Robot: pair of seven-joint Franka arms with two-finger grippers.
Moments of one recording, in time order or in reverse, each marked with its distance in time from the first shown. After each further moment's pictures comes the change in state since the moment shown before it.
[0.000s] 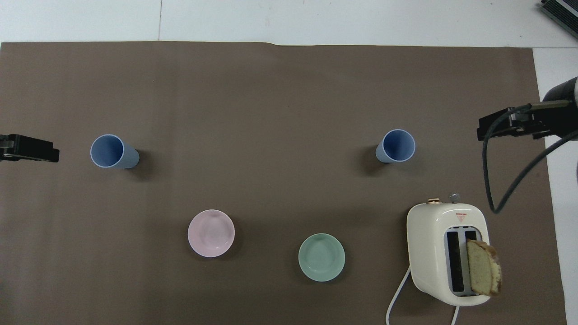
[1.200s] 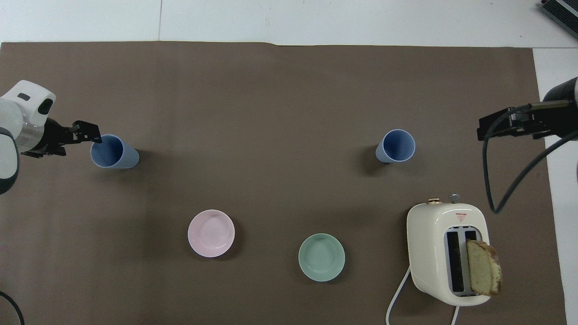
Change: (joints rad) left arm 0.101 0.262 0.004 -0.301 -0.001 0.553 -0.222; right arm 0.000 0.000 0.000 0.000 0.000 0.000 0.000
